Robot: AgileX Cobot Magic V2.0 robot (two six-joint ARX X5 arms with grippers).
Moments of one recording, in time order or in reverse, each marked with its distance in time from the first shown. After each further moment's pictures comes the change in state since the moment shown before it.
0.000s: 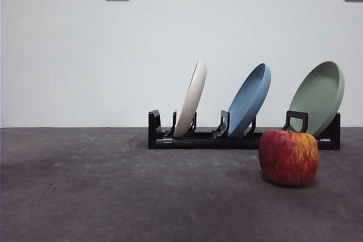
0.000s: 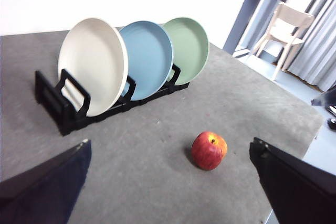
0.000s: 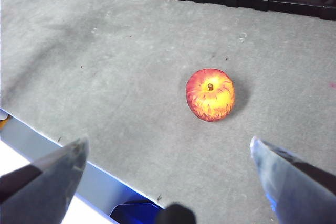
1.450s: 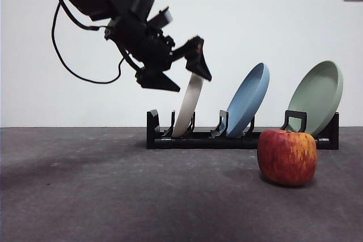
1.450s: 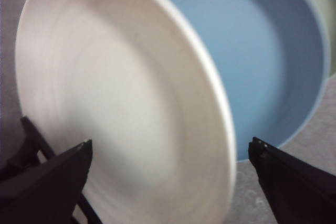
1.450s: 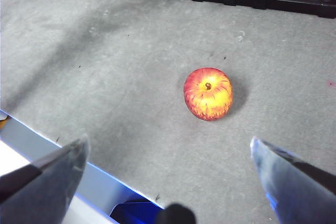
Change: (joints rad) left arm -0.384 1.323 0.773 0.390 -0.442 0.001; right arm 0.000 0.006 0.000 0.000 0.001 0.000
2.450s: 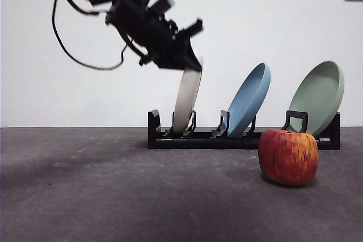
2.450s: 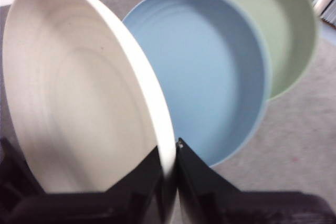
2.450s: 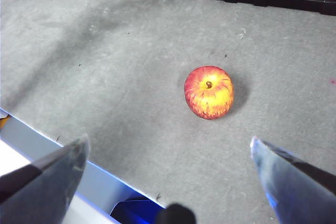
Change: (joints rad) left arm -0.016 -0.092 0.005 -0.051 0.062 -0.019; right arm 0.000 0.010 0.000 0.000 0.000 0.000
